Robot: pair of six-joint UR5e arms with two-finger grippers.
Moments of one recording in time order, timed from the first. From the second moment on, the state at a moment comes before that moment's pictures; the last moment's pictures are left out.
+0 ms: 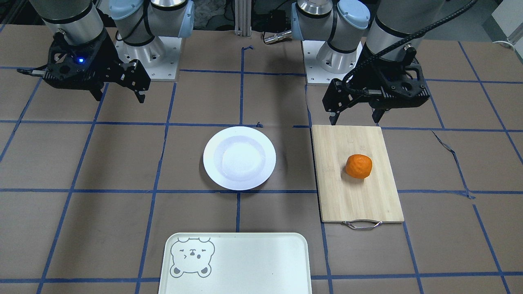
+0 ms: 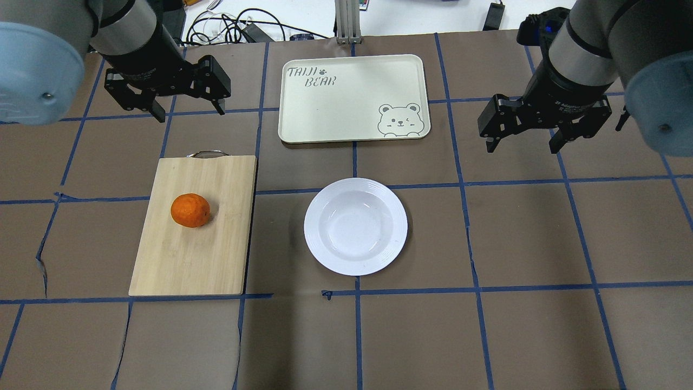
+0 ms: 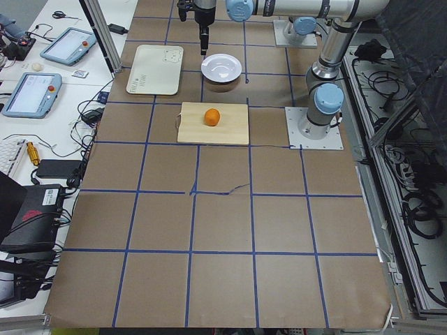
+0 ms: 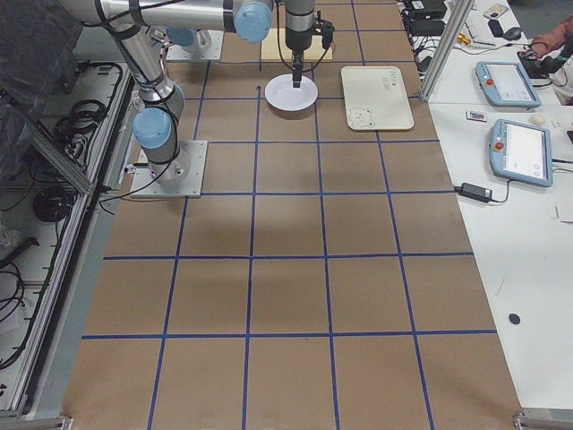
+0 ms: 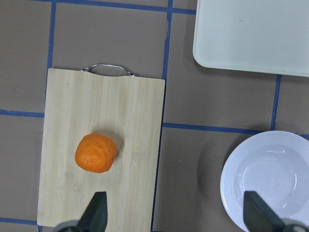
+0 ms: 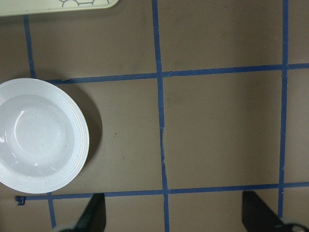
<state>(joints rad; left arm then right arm) -1.59 -1.60 -1.55 -1.47 1.57 -0.11 1.53 -1.66 1.71 -1.62 -1.55 0.01</state>
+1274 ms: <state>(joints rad) -1.48 -1.66 -1.63 -1.48 1.59 -0.07 1.53 -1.66 1.71 -1.62 -1.58 0.01</state>
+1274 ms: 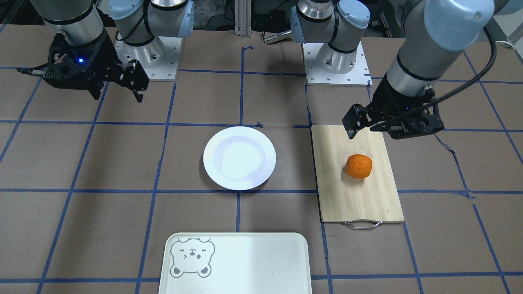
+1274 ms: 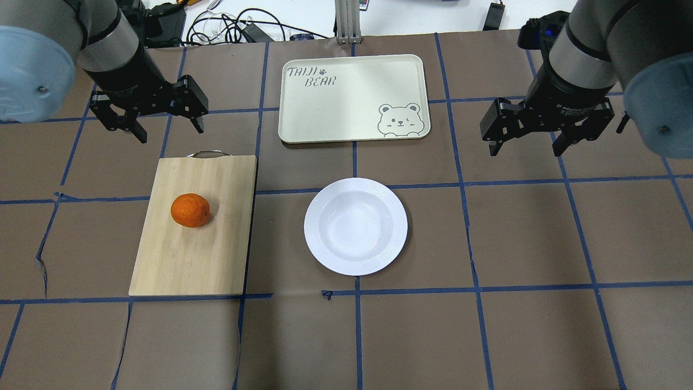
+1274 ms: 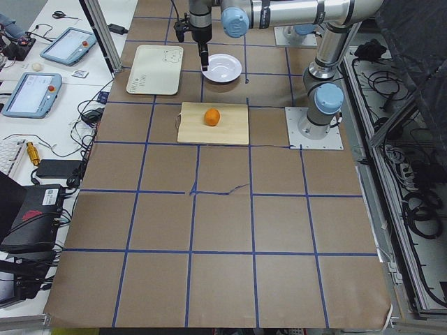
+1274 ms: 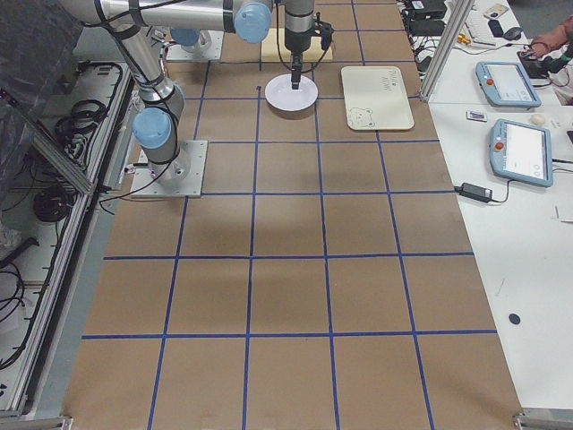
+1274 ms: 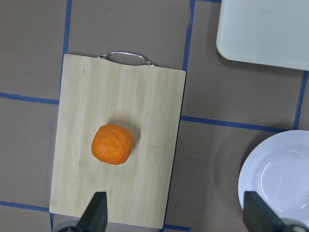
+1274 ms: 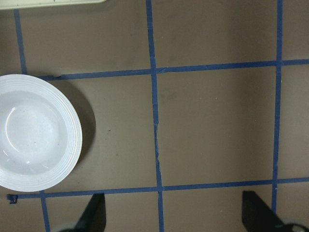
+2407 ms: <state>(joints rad) -1.42 -1.88 -1.91 -1.15 1.72 0.20 1.53 -1.66 1.71 -1.62 -1.59 0.01</state>
